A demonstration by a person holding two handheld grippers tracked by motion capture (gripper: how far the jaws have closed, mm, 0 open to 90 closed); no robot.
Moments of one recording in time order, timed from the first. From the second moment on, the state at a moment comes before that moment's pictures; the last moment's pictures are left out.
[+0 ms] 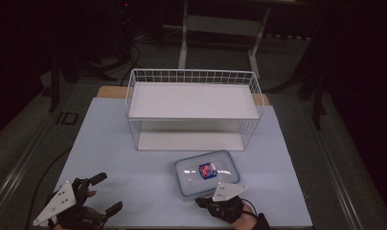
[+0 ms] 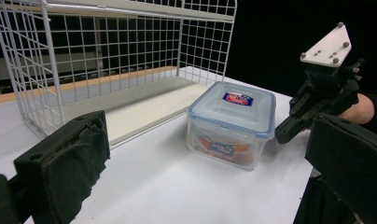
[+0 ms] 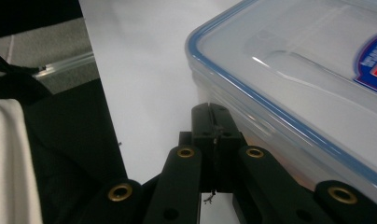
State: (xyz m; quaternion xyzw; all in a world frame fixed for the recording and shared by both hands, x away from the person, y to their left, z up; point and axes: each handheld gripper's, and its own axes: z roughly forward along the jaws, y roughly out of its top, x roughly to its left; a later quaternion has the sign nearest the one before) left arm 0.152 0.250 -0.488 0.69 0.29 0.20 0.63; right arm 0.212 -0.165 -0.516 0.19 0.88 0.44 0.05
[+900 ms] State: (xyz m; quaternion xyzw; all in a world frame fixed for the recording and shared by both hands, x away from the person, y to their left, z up) left arm 0.151 0.250 -0.488 0.69 0.29 0.20 0.63; right arm 0.238 -0.116 -0.518 0.18 0.88 0.44 0.07
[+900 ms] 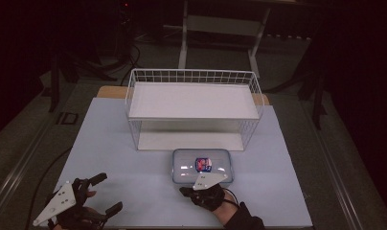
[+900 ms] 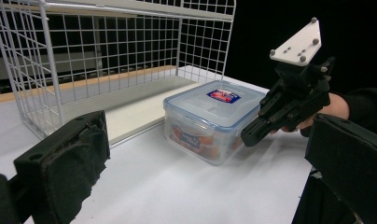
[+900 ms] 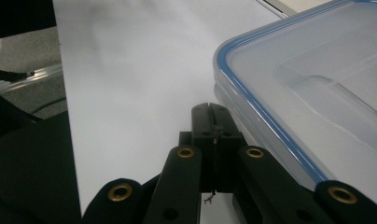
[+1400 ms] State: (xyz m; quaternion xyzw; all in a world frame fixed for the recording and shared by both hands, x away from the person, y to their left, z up) left arm 0.151 0.242 -0.487 0.70 0.29 0.20 0.62; right arm 0.225 -0.138 -0.488 0.19 0.85 0.49 0.07
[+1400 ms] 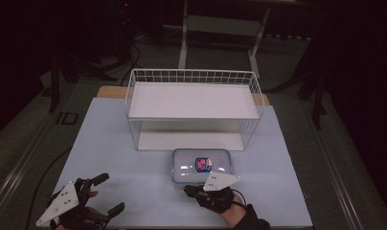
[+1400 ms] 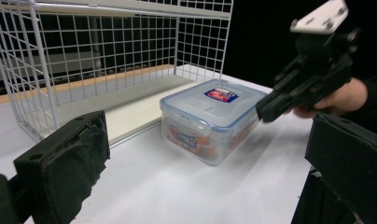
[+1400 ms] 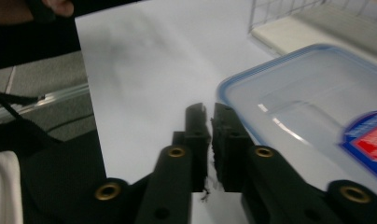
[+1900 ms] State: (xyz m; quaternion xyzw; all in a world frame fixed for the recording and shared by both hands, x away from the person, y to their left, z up) left arm 0.154 0.216 -0.480 0.73 0.27 0.17 0.60; right arm 0.222 -0.184 -0.476 0.21 0.82 0.53 0.11
